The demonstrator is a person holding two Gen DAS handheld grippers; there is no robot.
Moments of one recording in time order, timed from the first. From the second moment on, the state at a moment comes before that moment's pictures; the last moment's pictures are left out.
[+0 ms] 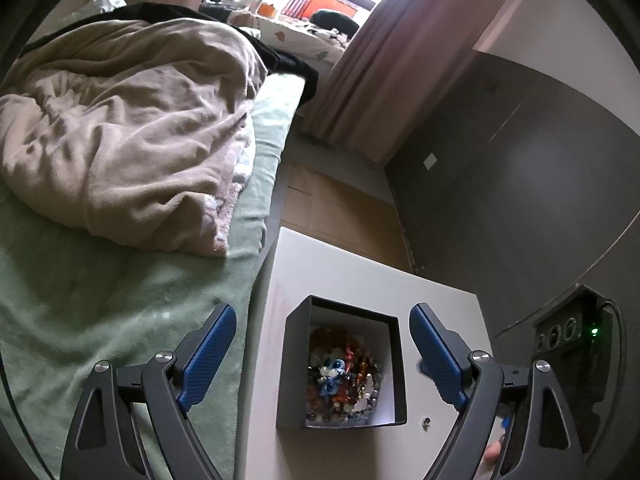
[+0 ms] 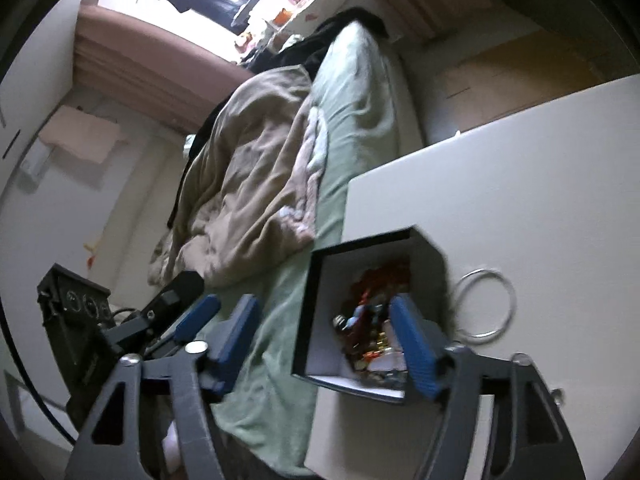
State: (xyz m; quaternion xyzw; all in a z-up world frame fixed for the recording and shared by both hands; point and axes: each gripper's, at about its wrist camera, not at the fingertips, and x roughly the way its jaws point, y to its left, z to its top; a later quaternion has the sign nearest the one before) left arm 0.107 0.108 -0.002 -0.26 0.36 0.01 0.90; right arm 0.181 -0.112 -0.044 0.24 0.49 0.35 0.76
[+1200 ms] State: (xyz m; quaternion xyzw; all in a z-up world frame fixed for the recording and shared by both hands) left arm 0.117 -0.054 -0.030 -0.11 0.43 -0.14 0.88; right arm 0.161 -0.284 -0.018 0.19 0.49 0.19 0.83
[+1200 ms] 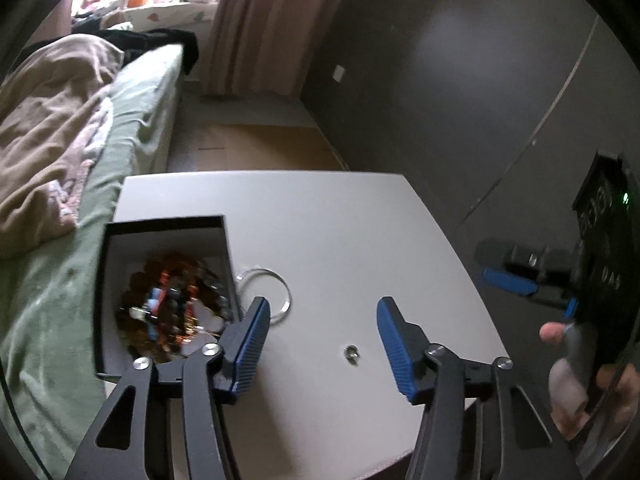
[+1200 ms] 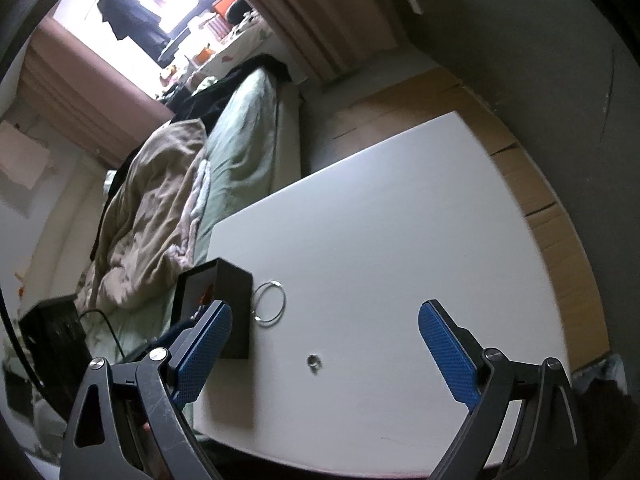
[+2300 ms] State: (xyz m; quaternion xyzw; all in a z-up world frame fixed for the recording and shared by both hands) left arm 0.133 -0.124 -0.101 -0.03 0.51 -0.12 0.85; right arm 0.156 -0.360 -0.013 0.22 0.48 0.13 0.84
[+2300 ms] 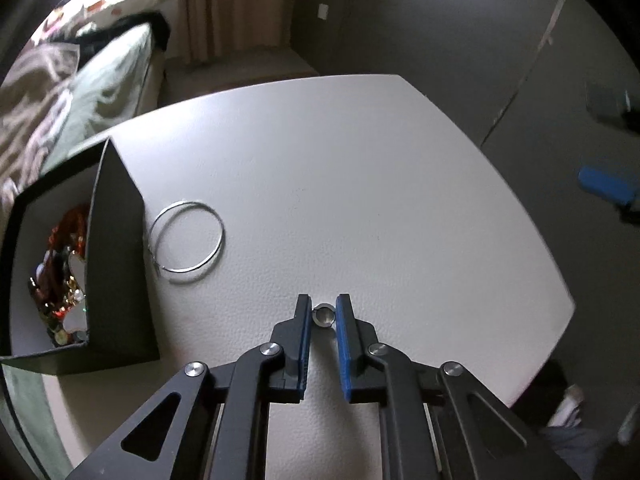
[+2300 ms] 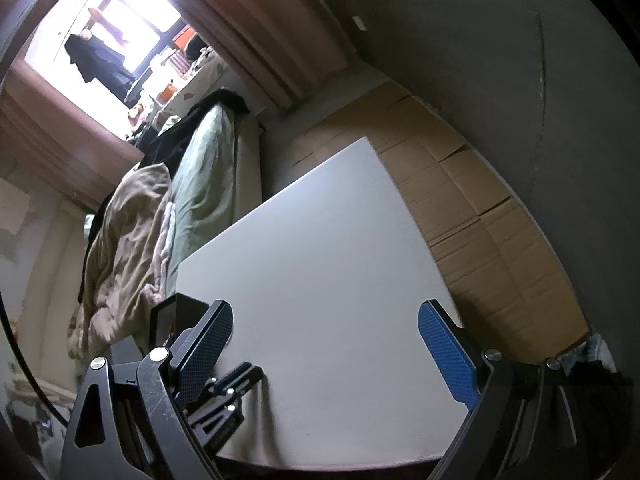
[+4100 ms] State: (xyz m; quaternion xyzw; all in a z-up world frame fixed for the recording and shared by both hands) left arm 0.125 0.053 -0.012 -0.19 0.40 -0.05 0.90; right arm 0.210 -0.150 -0.106 0.17 0.58 0.26 0.75
